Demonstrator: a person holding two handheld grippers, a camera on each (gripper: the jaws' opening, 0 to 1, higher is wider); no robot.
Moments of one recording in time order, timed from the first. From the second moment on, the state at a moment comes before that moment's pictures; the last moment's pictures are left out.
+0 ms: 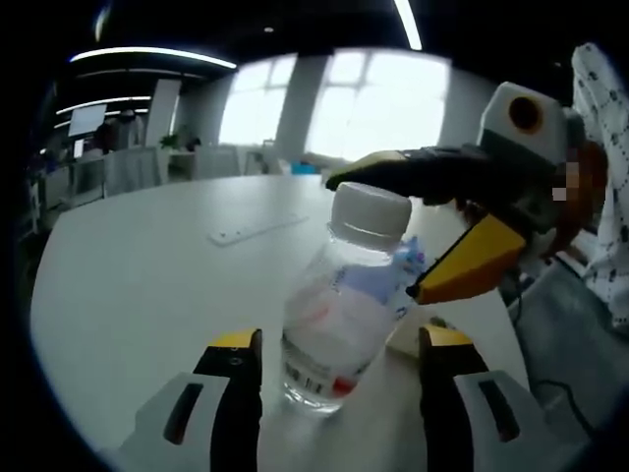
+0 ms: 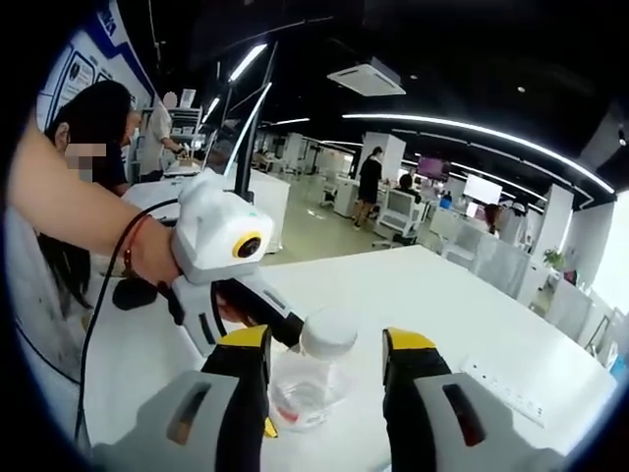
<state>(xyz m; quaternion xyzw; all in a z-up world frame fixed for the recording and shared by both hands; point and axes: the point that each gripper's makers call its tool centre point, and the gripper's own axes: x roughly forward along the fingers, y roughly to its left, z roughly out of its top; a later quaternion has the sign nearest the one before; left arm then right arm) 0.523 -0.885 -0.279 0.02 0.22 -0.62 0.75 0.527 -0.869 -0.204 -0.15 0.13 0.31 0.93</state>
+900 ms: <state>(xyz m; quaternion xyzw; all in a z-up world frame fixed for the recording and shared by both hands) 0.515 -0.866 -0.262 0.03 0.26 -0.57 0.78 0.519 -0.885 -0.192 -0.10 0.14 0.30 0.94</state>
